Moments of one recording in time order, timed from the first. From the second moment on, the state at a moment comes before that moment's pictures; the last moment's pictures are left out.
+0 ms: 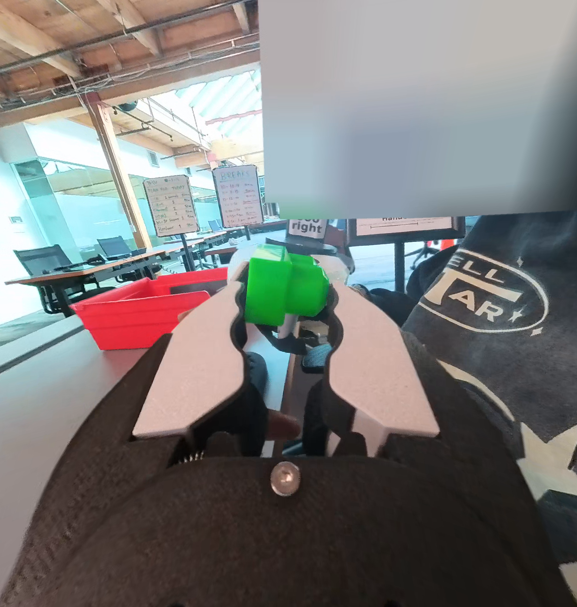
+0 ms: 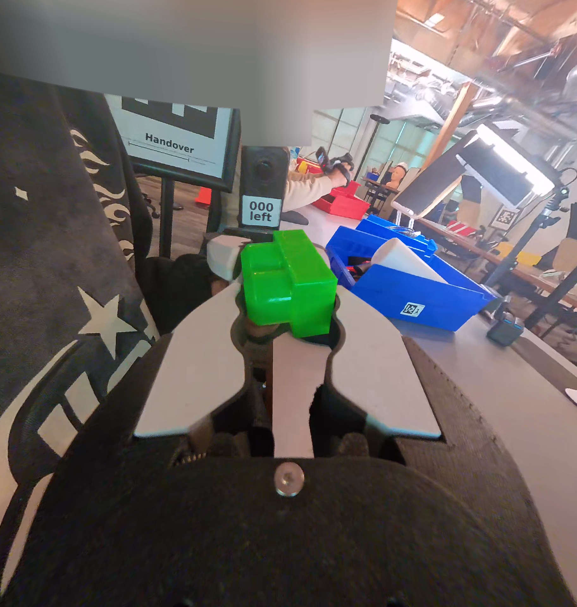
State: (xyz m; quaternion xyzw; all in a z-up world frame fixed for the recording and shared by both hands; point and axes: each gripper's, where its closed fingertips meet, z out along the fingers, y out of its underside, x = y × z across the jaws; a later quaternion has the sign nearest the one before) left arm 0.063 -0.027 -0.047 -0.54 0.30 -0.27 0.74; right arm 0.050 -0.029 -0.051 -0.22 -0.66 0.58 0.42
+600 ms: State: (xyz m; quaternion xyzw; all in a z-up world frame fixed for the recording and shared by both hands) left arm 0.056 -0.026 -0.040 -0.54 0.17 -0.53 0.62; right arm 0.045 -0.016 -0.047 -0.03 -0.66 0.26 0.70
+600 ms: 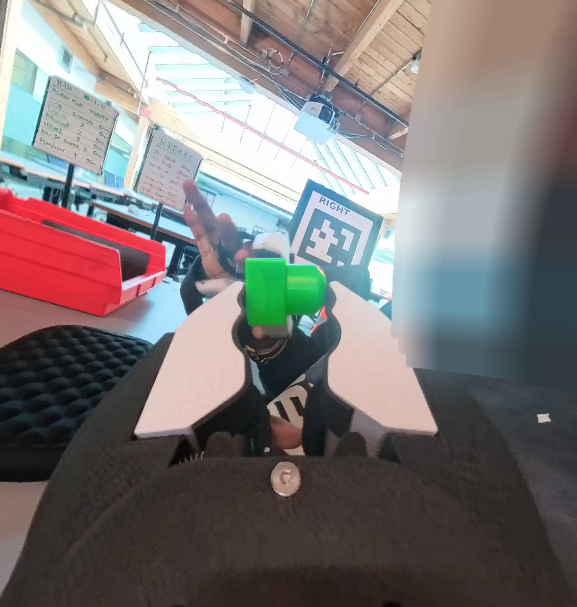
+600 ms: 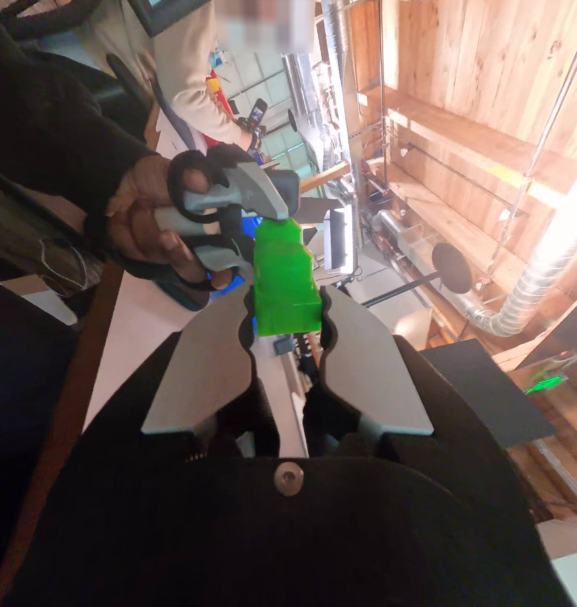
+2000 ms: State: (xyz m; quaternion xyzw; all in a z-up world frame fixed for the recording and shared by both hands) left arm 0.051 -0.023 -0.034 -0.51 0.22 -0.36 0.75; right arm 0.041 -0.015 -0.048 -0.13 -0.67 0.39 0.62
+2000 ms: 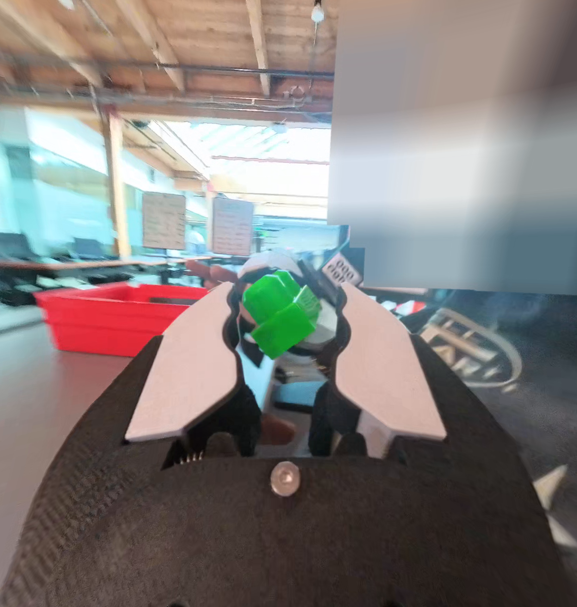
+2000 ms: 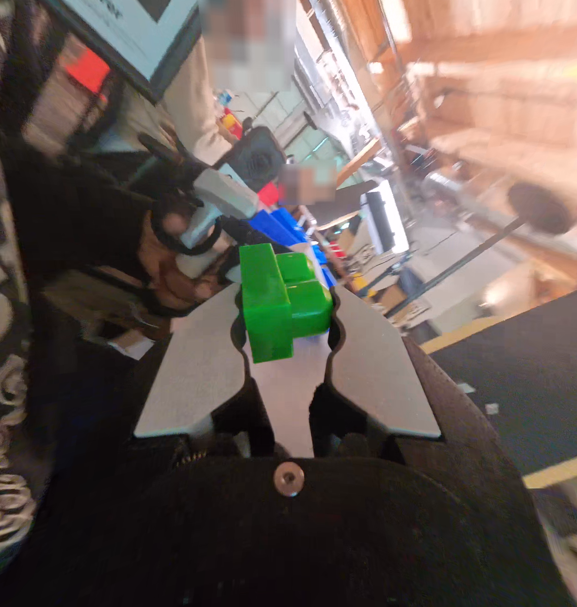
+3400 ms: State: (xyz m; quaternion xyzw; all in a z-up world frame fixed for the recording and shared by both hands) left arm 0.056 -0.026 -0.045 -0.54 0.29 -0.26 0.75; right arm 0.052 -0.028 -0.051 -0.25 -0.66 0.58 0.40
